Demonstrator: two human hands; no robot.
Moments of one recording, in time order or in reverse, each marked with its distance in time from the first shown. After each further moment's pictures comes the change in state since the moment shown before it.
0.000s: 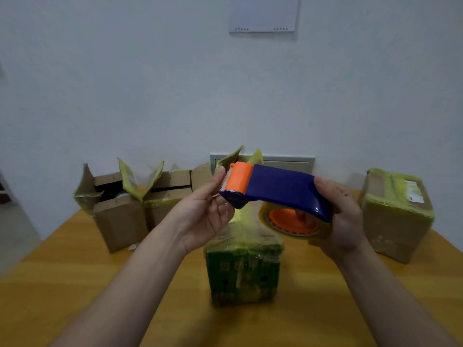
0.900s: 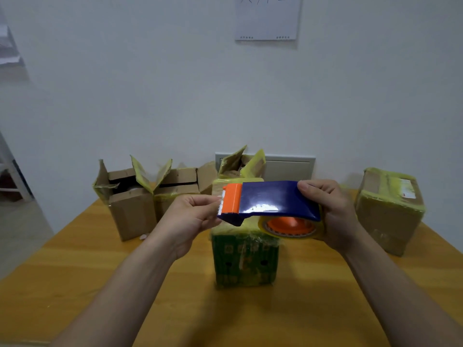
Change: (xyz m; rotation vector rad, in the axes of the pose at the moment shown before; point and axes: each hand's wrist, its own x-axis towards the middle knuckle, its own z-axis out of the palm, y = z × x) left_hand -0.050 -0.013 -0.024 0.593 0.259 0.213; right_hand -0.021 -0.018 0.003 -0.175 -0.177 0.126
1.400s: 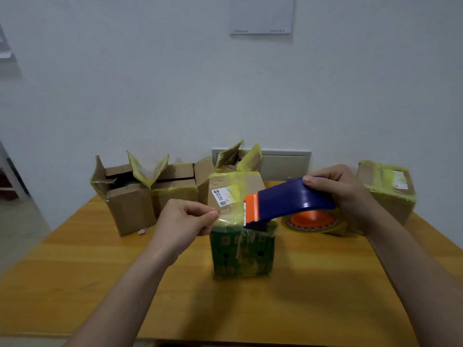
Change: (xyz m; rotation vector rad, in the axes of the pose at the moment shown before) left_hand -0.012 -0.022 -0.009 0.365 0.158 0.096; right_hand -0.003 -0.023 -0.029 -0.373 -0.024 0.027
